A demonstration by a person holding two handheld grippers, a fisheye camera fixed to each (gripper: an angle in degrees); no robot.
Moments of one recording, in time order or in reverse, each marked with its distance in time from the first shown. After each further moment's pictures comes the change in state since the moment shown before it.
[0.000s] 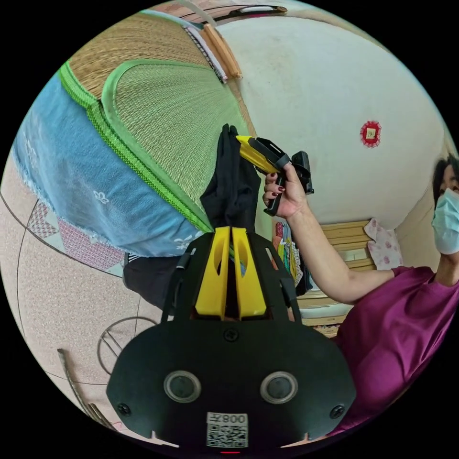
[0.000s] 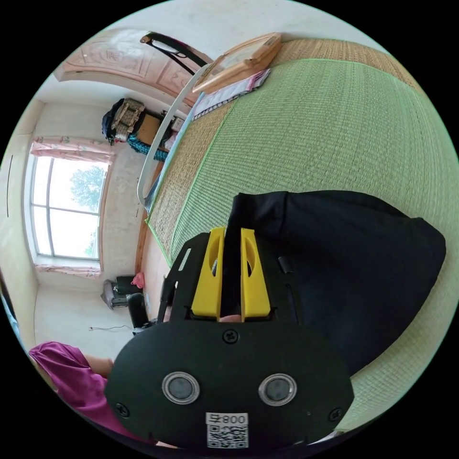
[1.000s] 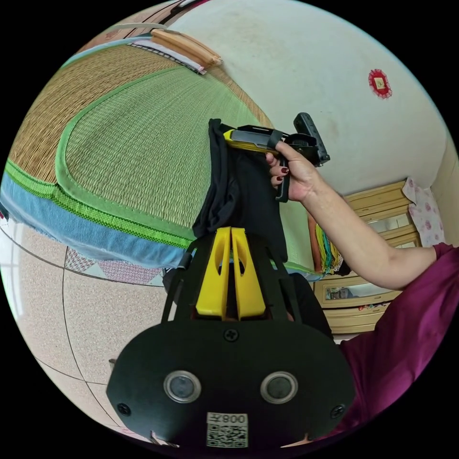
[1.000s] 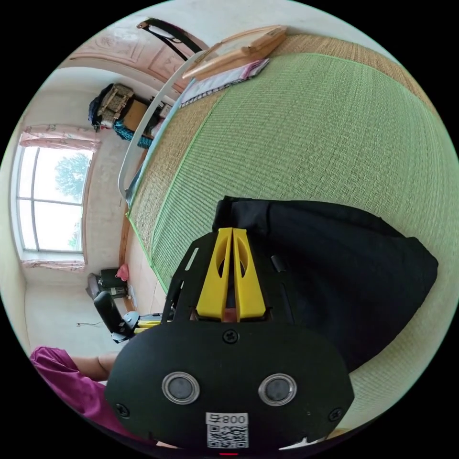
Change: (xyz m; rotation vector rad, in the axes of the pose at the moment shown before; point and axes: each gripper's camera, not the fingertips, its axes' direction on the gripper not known) left arm 0.049 -0.029 0.044 -0.098 -0.251 0.151; right arm -0.014 -0.038 -0.046 -0.065 0.108 -0.007
